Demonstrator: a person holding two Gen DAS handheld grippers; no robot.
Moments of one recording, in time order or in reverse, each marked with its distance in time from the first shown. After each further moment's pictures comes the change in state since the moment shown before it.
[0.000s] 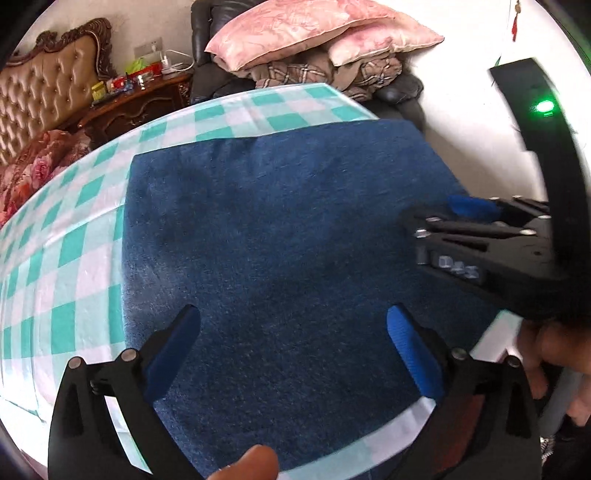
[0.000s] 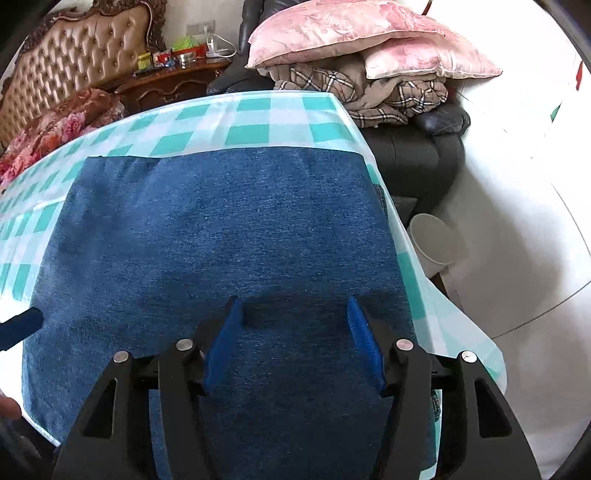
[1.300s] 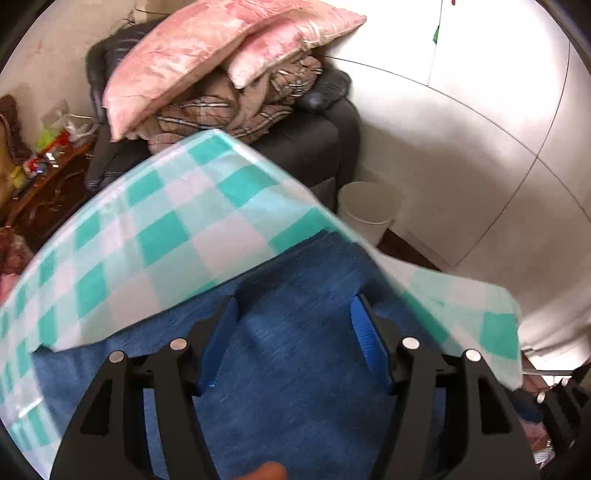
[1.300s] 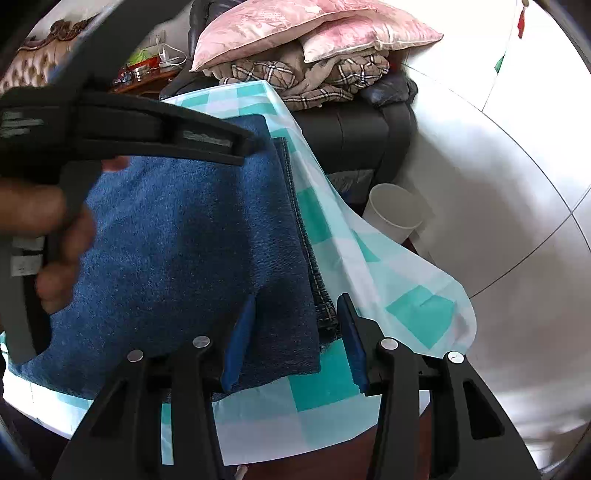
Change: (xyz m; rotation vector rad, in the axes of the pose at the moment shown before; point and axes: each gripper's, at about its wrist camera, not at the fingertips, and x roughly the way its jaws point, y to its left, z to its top) left arm 0.071 -0.087 0.132 0.267 -0.036 -0.135; right arm -0.023 -0.048 -0.052 0.145 0.022 -0.077
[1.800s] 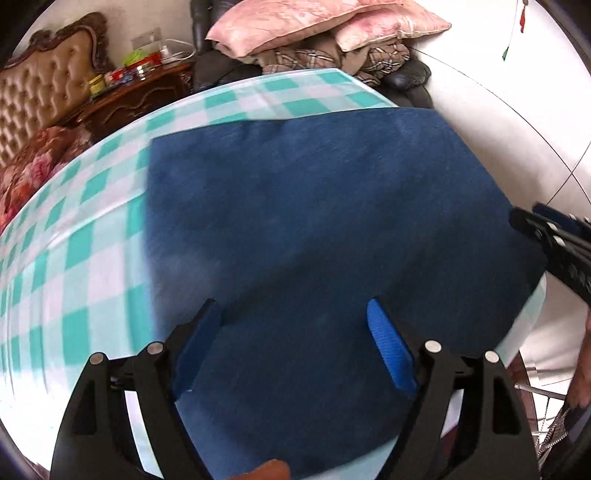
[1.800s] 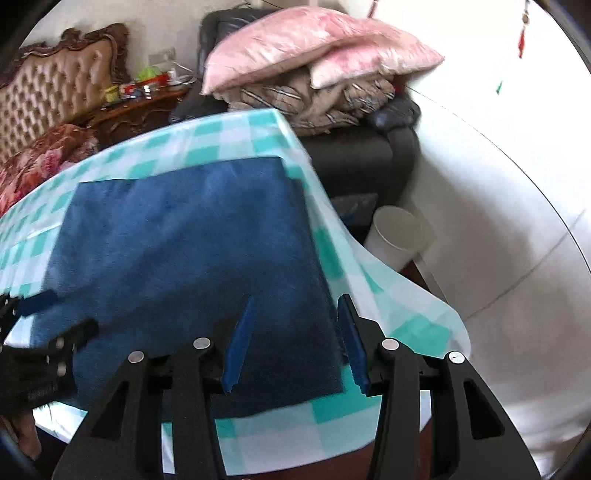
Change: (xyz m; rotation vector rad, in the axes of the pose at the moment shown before) left arm -0.085 0.069 -0.154 -0.260 0.097 0.131; right arm -0.018 0.019 0.017 -0.037 -0.069 0.025
